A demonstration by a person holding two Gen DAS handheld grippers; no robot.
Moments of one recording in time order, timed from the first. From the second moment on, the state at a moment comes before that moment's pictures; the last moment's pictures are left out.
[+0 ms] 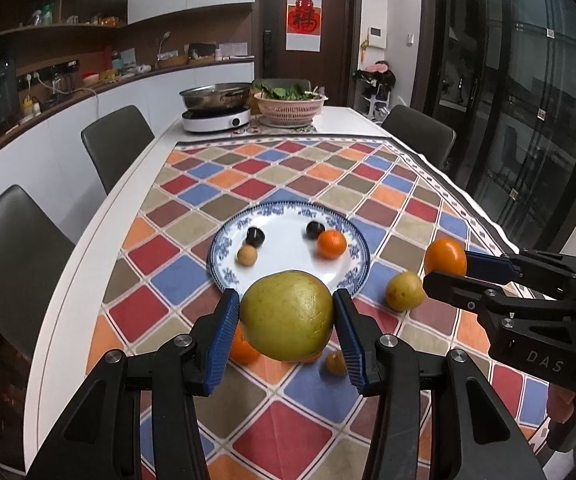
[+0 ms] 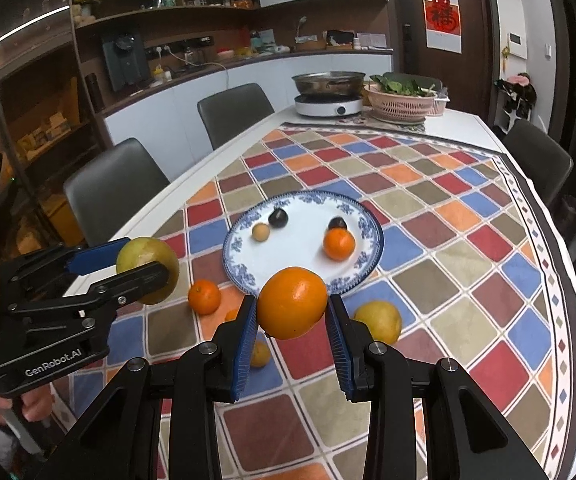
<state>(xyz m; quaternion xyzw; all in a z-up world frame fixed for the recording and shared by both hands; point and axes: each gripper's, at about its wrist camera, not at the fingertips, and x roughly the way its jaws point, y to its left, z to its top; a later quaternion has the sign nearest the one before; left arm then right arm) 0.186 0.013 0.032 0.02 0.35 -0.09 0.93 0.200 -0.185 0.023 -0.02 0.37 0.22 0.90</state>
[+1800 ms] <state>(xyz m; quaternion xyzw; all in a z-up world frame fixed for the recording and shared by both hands) 0.379 0.022 -0.041 0.06 0.43 -0.16 0.89 0.434 -0.122 -0.046 -0.07 0.49 0.24 0.84</state>
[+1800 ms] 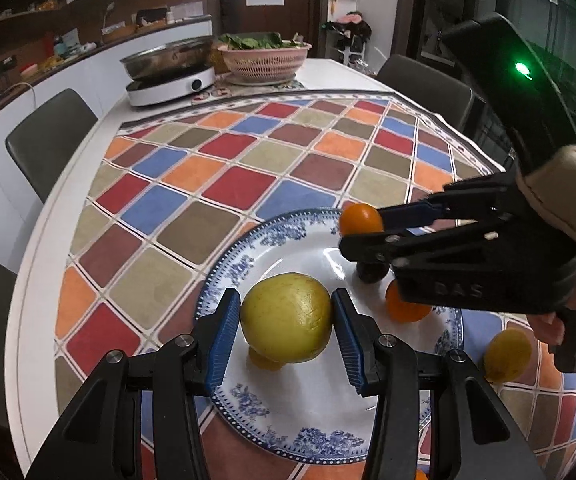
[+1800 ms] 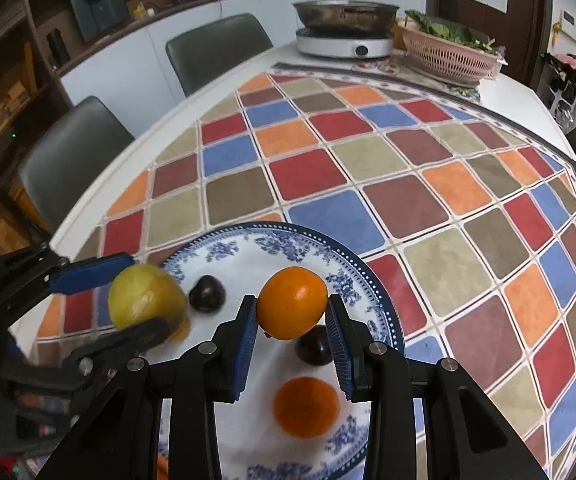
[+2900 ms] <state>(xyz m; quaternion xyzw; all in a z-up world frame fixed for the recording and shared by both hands) 0.337 0.025 0.012 0.04 0.39 -0.14 0.91 0.391 -0.146 0.004 -0.04 0.44 0.22 0.87</state>
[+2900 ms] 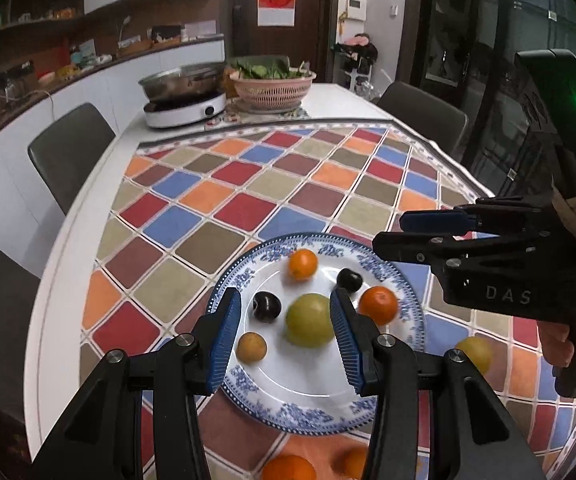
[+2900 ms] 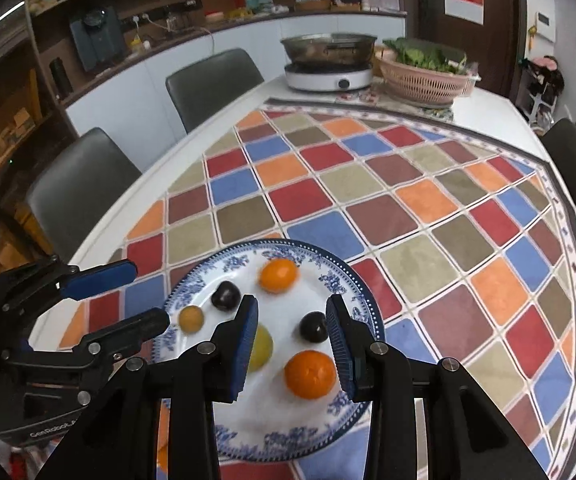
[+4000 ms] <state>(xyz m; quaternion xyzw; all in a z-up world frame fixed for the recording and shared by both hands) 0.199 0.061 0.067 0.08 0.30 -0.12 0.94 0.222 -0.133 0.053 -0.03 0.37 0.19 0.91</state>
